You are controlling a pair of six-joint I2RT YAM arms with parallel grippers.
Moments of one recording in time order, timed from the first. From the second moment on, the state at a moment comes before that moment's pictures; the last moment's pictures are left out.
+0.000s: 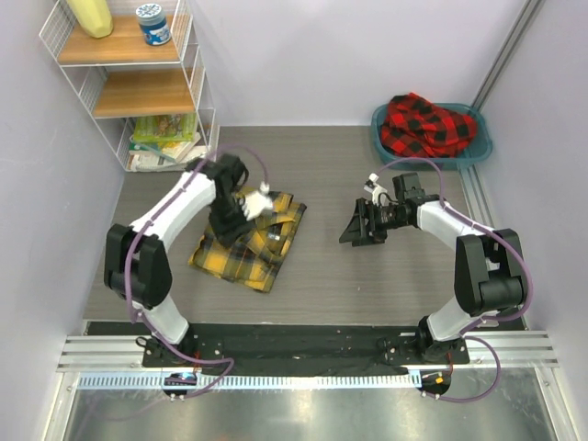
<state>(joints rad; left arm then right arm) -0.38 1.69 1.47 -1.26 0.18 0.74 0.15 1.57 0.92 -0.46 -0.87 0.19</state>
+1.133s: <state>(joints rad) -0.22 1.80 1.60 -0.96 0.52 0.28 0.34 1.57 0.87 -0.50 -0.81 0.18</state>
